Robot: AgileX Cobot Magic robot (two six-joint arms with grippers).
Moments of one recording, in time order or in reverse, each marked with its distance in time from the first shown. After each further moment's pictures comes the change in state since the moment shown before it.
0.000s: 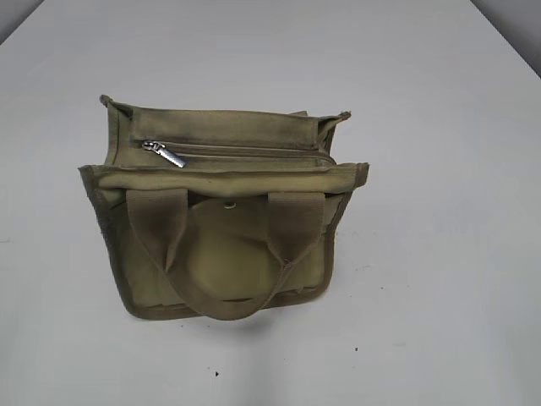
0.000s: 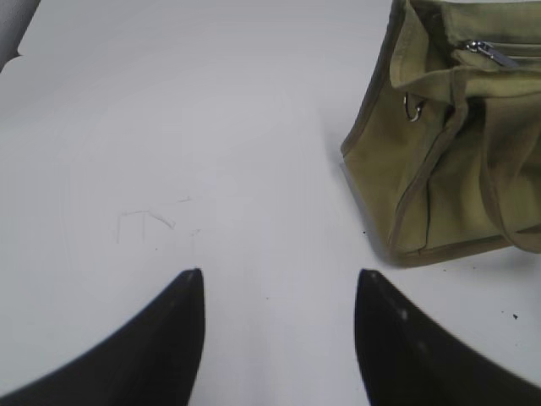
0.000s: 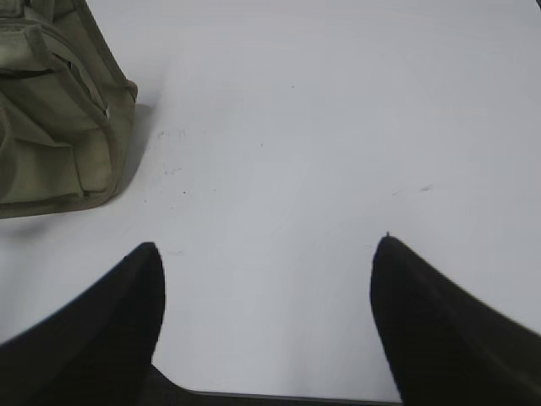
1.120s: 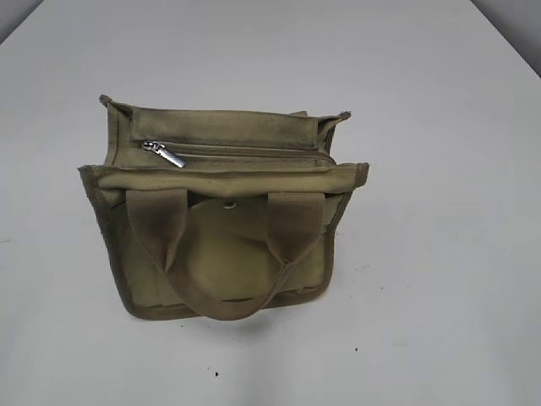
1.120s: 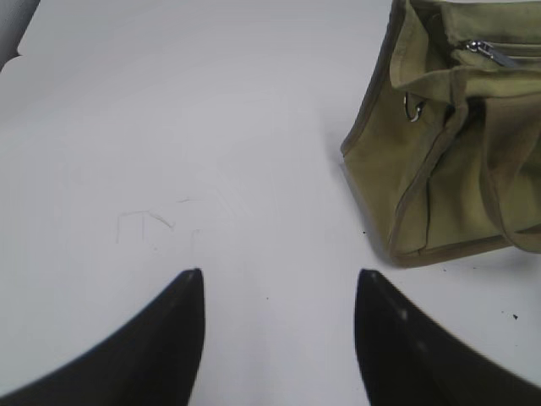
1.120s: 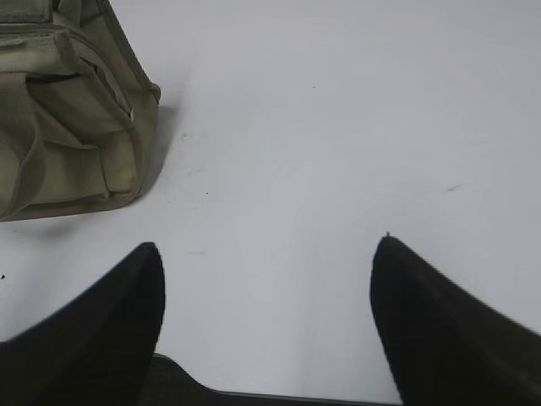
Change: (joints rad) left arm 0.000 0.000 0.000 0.000 0.000 0.000; right arm 0.000 0.000 0.000 0.044 -0.002 0.000
